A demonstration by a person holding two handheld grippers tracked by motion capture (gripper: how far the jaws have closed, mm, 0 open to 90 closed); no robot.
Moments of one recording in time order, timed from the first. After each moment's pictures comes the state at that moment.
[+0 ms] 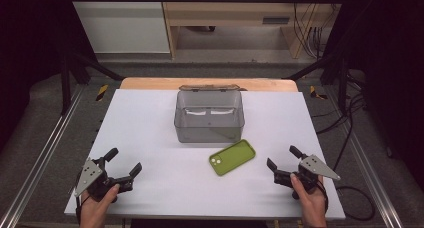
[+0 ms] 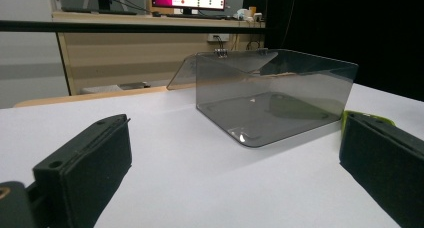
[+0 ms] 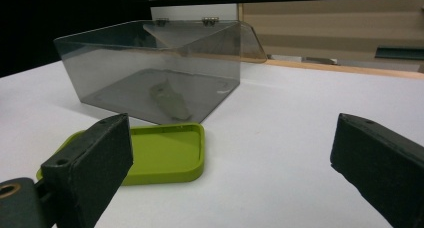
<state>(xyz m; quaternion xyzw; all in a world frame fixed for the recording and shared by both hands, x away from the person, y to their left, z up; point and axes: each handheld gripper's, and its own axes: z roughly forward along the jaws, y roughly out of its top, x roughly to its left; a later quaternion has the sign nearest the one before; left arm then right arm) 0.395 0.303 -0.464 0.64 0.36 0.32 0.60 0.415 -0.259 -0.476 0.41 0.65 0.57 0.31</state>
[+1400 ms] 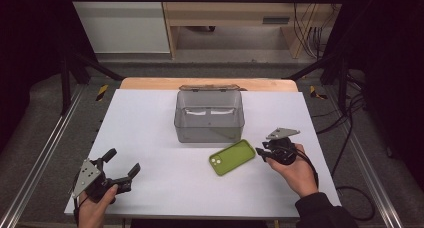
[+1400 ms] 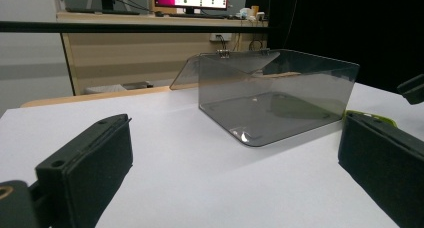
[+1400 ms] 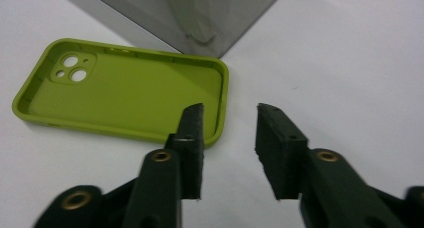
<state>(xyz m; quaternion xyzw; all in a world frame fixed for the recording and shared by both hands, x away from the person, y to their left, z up) 0.391 0.305 -0.461 0.64 0.37 0.32 0.60 0.479 -0.210 -0.433 0.40 0.83 0.34 0.20</state>
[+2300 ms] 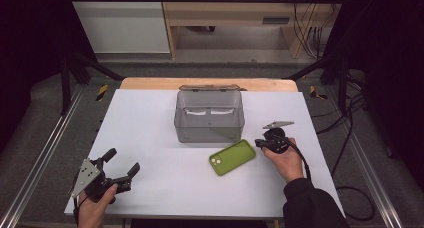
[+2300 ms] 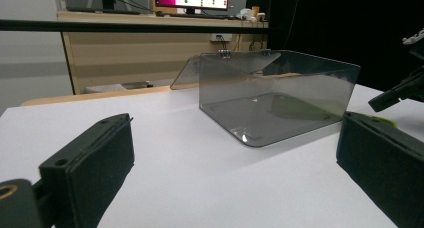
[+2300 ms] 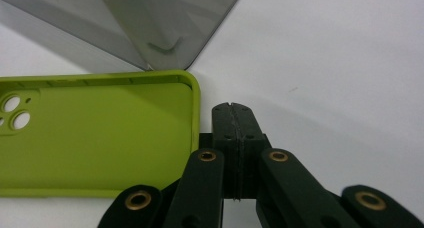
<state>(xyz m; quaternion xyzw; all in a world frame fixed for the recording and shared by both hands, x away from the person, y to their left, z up) 0.392 0.307 -0.461 0.63 0.37 0.32 0.60 0.523 -0.206 -0.461 0.48 0.80 0.34 0.15</state>
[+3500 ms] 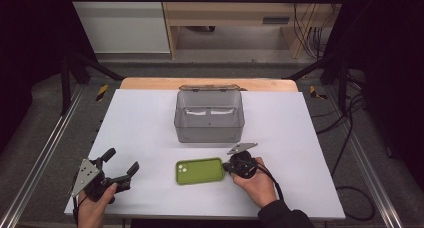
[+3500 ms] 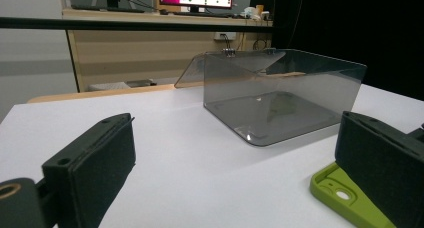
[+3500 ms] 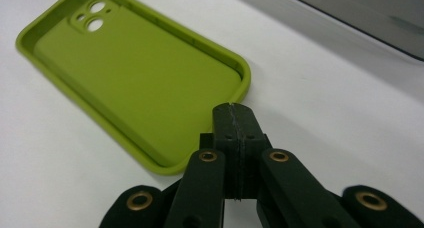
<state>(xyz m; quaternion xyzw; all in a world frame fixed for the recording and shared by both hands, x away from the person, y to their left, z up) 0.393 0.308 -0.461 0.63 0.38 0.32 0.60 0.459 -0.108 -0.472 0.39 0.85 0.35 0.09</state>
